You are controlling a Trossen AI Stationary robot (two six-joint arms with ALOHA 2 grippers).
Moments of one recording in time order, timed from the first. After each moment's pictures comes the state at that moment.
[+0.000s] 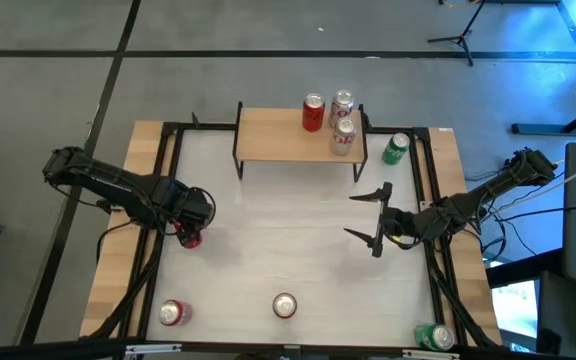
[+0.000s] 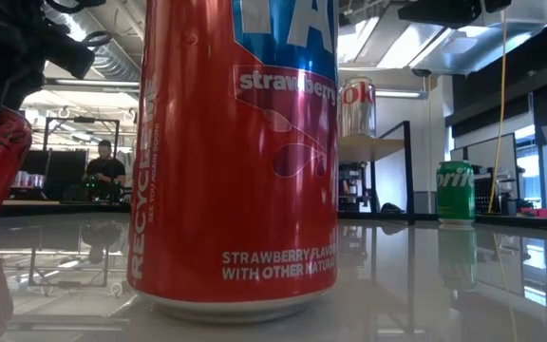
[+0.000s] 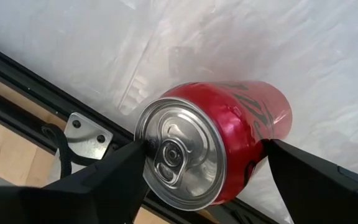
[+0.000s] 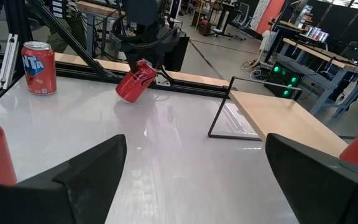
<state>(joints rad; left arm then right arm) -0.22 1.13 0.87 -1.39 -0.06 -0.83 0.51 0.91 0.61 0.08 0.70 -0.08</state>
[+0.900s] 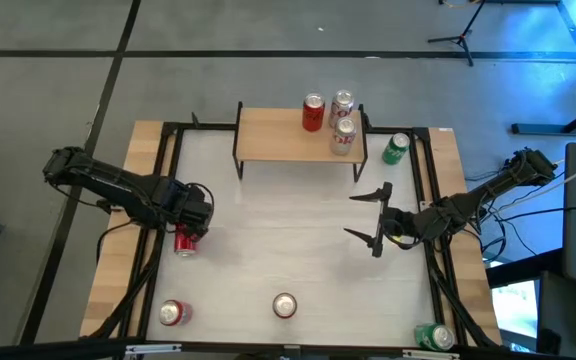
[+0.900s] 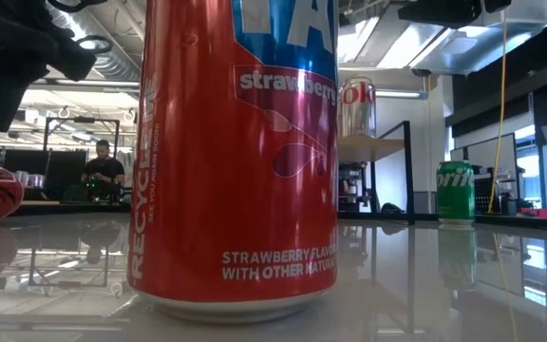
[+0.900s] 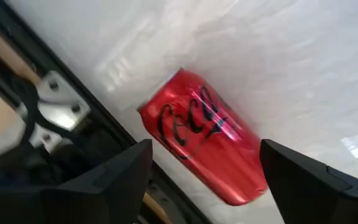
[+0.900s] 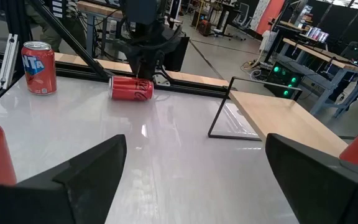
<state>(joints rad) -0.23 1.13 0.87 -1.37 -0.04 -1.16 0.51 0.91 0.61 0.08 0.70 -0.08</state>
